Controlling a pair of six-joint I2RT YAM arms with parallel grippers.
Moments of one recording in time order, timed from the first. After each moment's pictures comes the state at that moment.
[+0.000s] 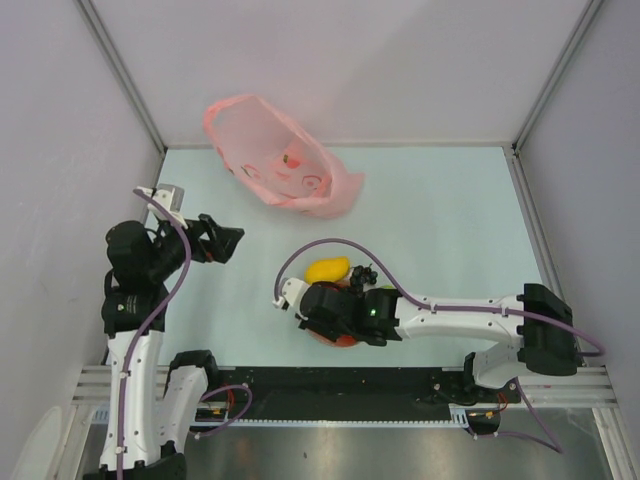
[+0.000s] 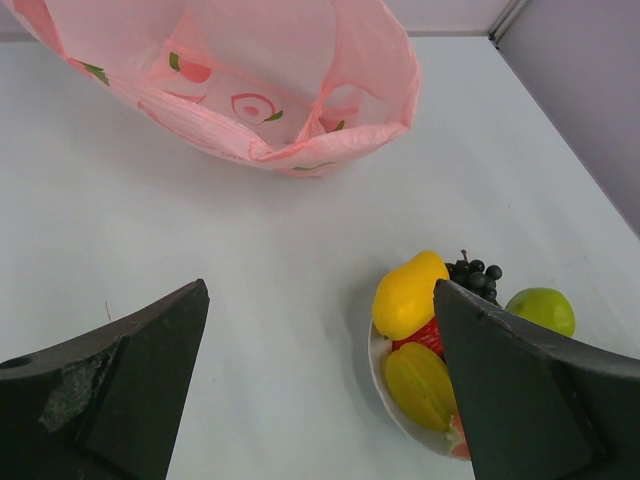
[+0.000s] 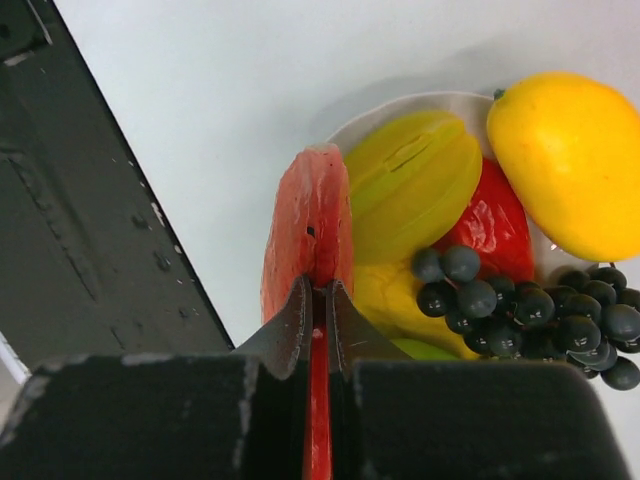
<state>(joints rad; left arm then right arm) 0.11 0.68 0.91 -0.49 0.59 -0.18 1.36 1.49 1.13 -0.50 0.23 0.06</state>
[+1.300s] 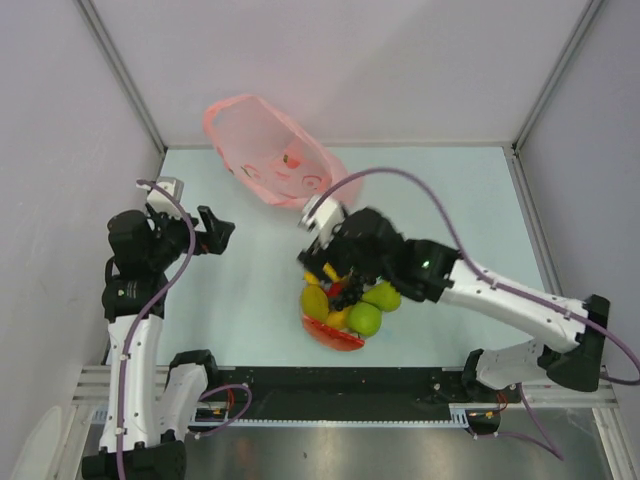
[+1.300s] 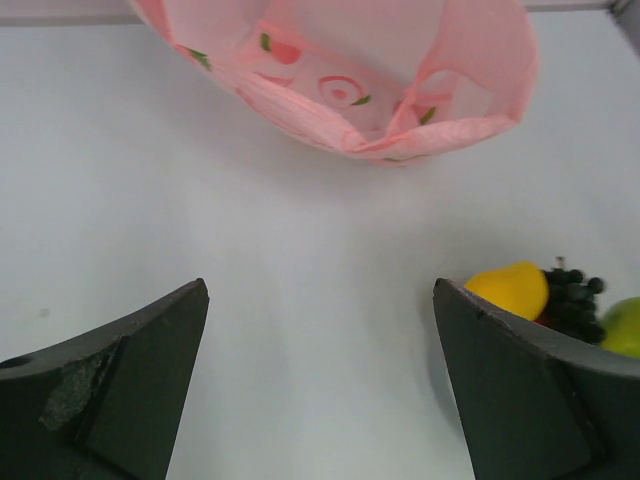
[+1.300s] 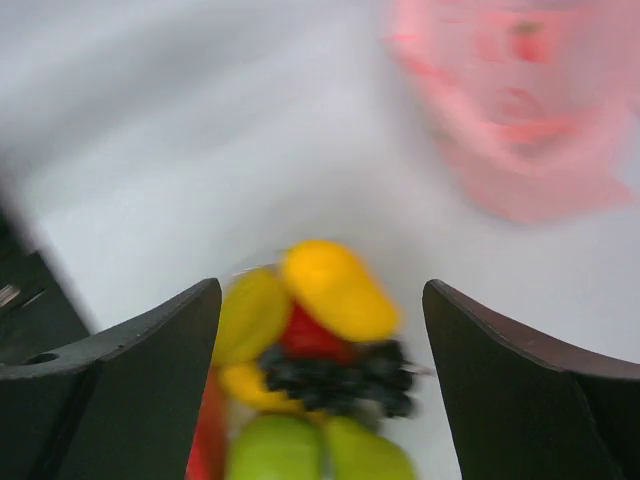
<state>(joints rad) 0.14 0.75 0.92 -0.50 0.50 -0.10 1.15 1.34 1.33 -0.47 0.14 -0.04</state>
